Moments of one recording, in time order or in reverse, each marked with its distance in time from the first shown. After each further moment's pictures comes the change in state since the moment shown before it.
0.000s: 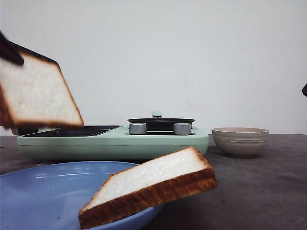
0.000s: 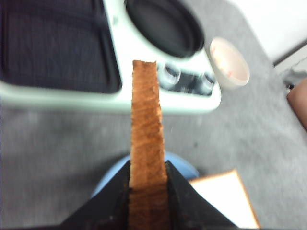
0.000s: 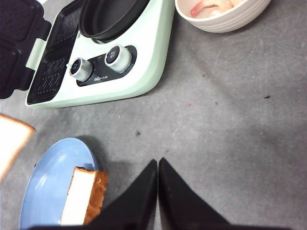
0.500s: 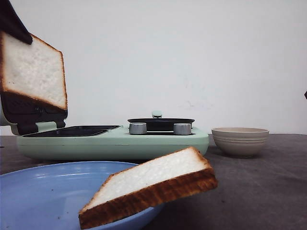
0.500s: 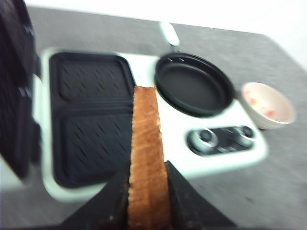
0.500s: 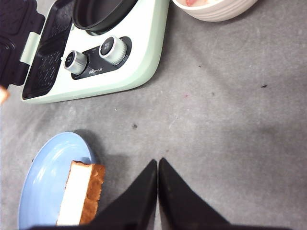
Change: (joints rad) left arm 0.000 0.198 0.167 0.094 -0.195 0.224; right arm 0.000 0.000 0.000 -0.033 0.000 -0.006
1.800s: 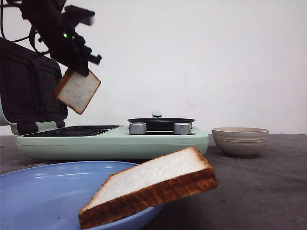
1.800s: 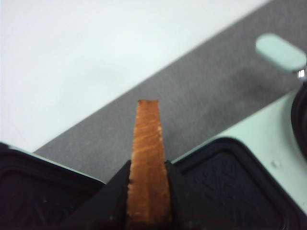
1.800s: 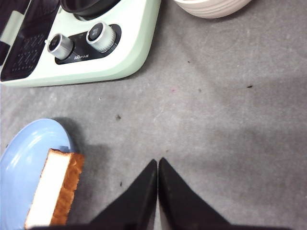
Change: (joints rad) left arm 0.001 0.902 0.620 0.269 -0.266 0.649; right arm 0.000 0.000 0.000 -0.042 0.034 -0.117
